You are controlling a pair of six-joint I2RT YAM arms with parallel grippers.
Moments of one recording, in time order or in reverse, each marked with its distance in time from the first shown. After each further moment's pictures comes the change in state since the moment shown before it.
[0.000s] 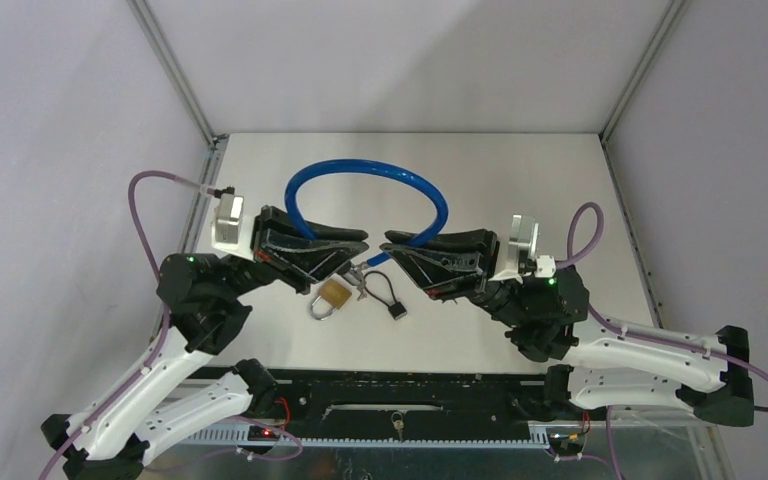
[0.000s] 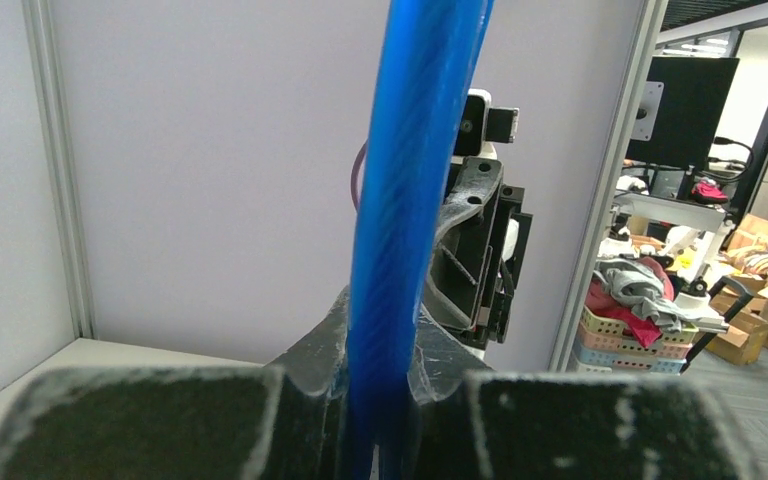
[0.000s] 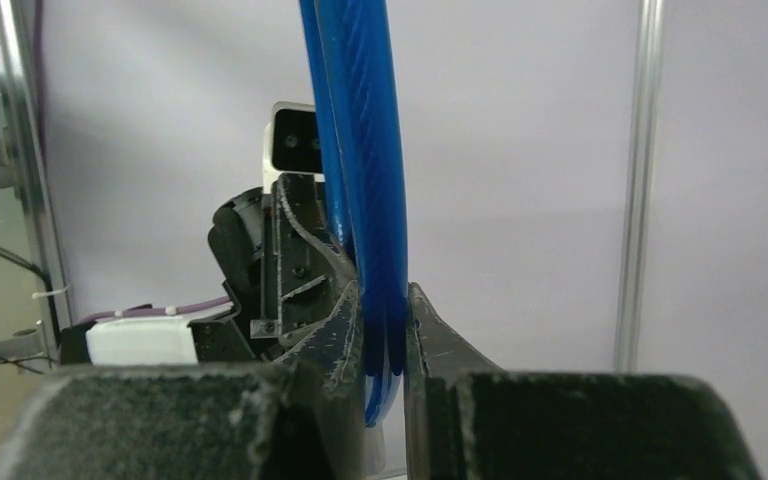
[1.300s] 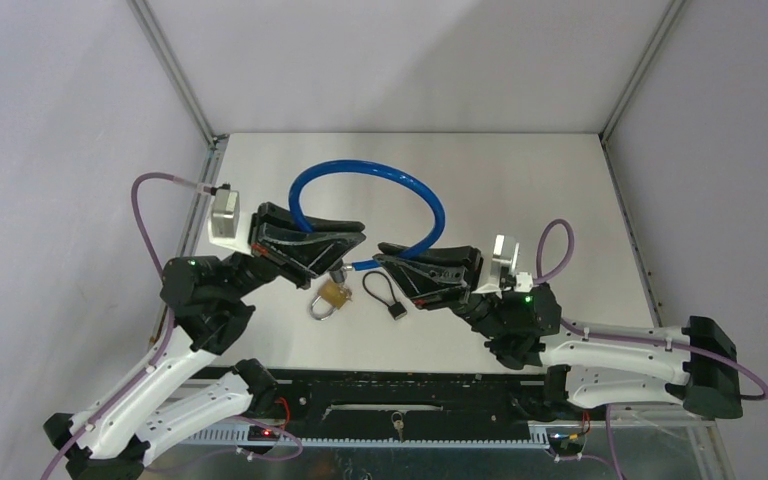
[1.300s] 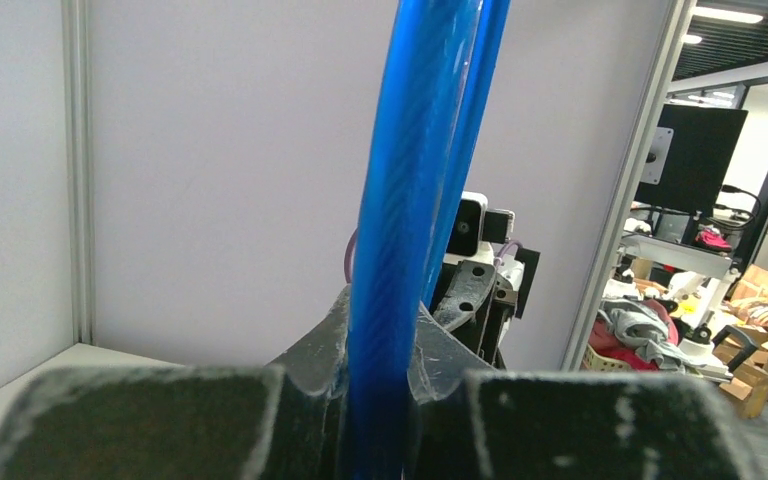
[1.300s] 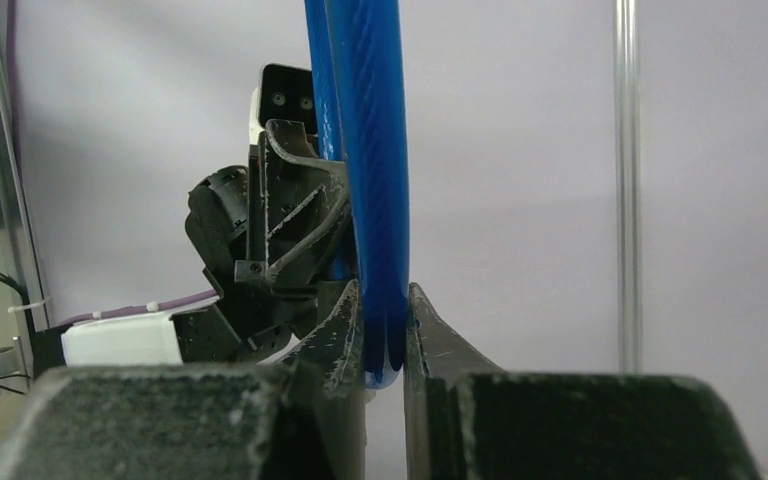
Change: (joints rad) left arm 0.004 -0.006 -0.038 0.077 -0.071 -0.065; right arm 0.018 0.091 -0.177 0.320 0.089 0.019
